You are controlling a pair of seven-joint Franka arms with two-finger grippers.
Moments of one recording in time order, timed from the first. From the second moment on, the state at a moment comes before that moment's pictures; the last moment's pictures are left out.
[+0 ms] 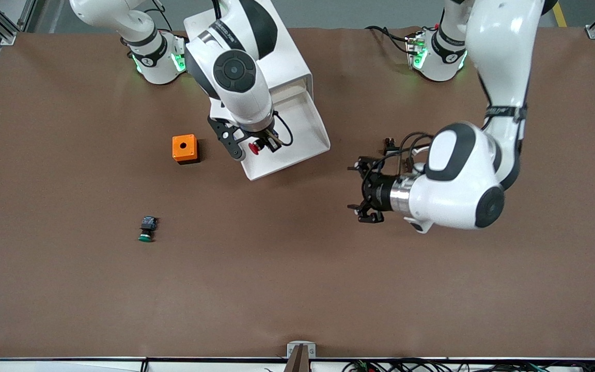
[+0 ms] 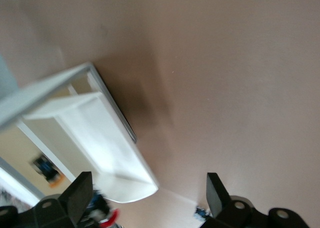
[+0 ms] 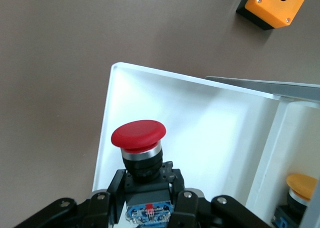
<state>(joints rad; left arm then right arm) -0.43 0.59 0.09 -1.22 -0.66 1.60 -1.86 0.75 0.34 -0.03 -1.62 0.16 1.84 1.64</state>
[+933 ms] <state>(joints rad) -0.47 0.50 0.09 -1.25 -0.32 1.61 -1.04 0.81 0.43 -0.03 -1.68 0.21 2.02 1.79</state>
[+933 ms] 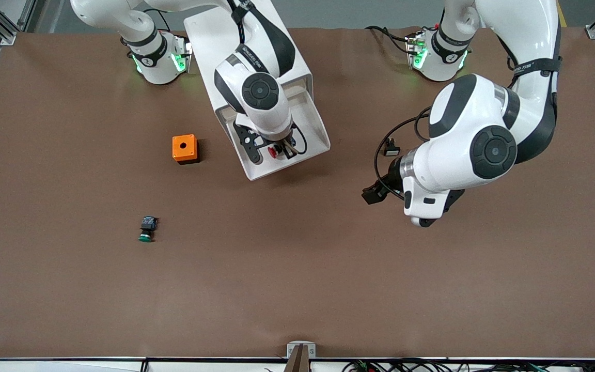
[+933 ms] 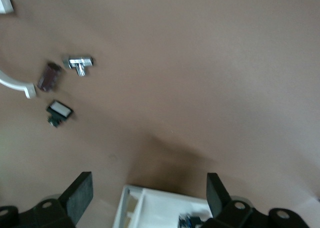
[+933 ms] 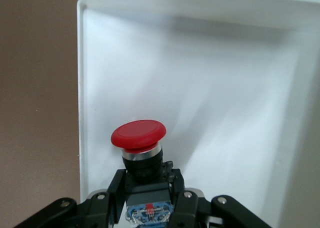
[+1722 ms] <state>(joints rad) -0.59 0.58 0.06 -1.37 -0.20 1.87 -0.97 0.75 0.39 -0.06 -1.50 0.20 1.70 1.77</state>
